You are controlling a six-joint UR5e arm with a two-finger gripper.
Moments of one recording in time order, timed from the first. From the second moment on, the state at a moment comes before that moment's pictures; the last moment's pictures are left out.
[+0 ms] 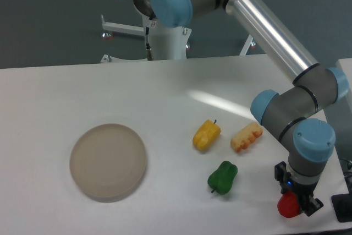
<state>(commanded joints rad) 2.38 -2.62 -0.56 -1.29 1.58 1.58</state>
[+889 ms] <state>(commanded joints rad) 2.33 -2.32 -0.84 -1.48 1.50 1.36</state>
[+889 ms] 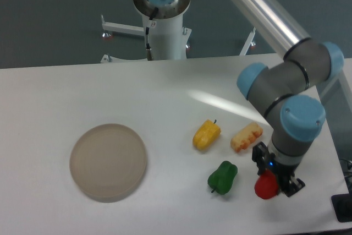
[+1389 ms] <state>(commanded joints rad) 2.13 -2.12 -1.12 -1.48 1.44 0.90</state>
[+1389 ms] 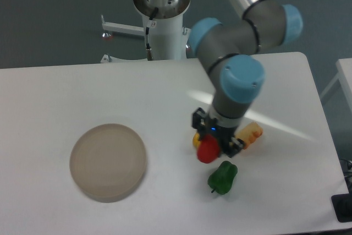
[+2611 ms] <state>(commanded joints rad) 1.89 -2.20 -1.29 -1.23 1.39 0.41</state>
